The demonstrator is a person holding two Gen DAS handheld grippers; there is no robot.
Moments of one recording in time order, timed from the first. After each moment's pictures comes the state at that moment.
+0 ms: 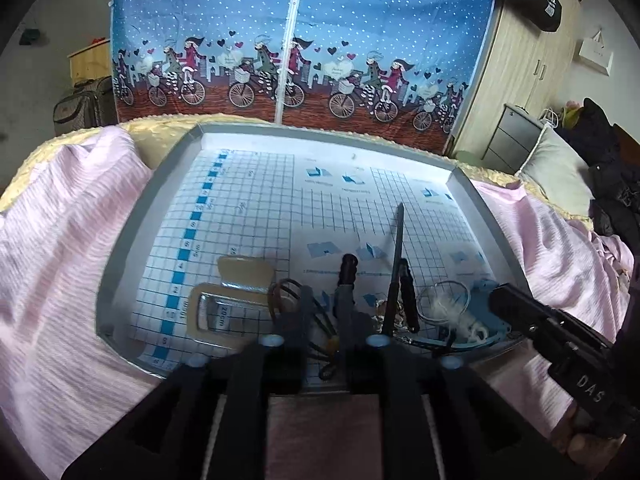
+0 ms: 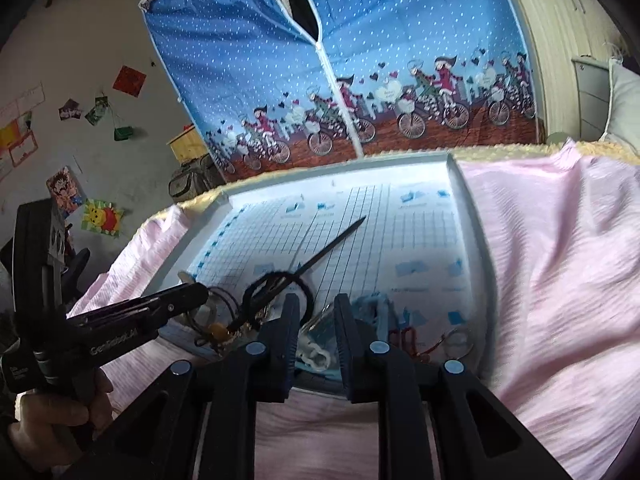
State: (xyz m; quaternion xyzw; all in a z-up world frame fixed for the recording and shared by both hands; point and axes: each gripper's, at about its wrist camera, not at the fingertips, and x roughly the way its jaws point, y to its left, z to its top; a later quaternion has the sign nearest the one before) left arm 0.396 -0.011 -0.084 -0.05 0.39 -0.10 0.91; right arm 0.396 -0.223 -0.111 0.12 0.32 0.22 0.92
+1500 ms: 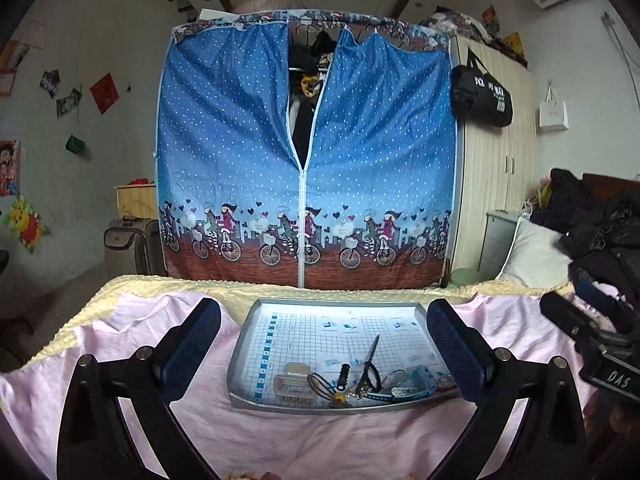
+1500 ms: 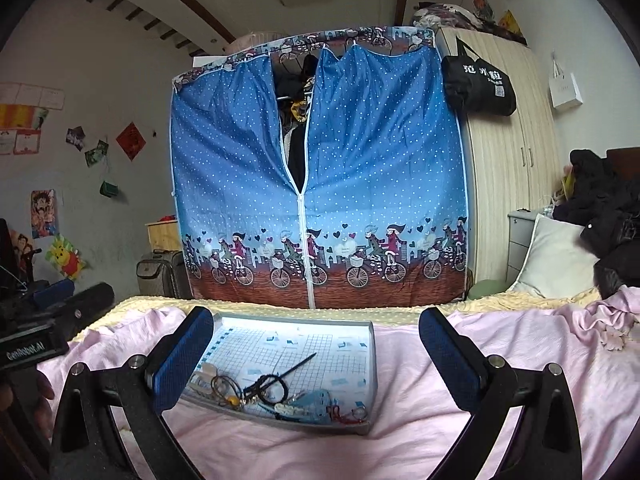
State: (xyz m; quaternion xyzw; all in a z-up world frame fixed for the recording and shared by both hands) left arm 0.222 -0.003 0.049 -0.01 0.12 -0.06 0.99; right arm 0.237 -0.239 0.013 0.03 0.08 0.11 0.99
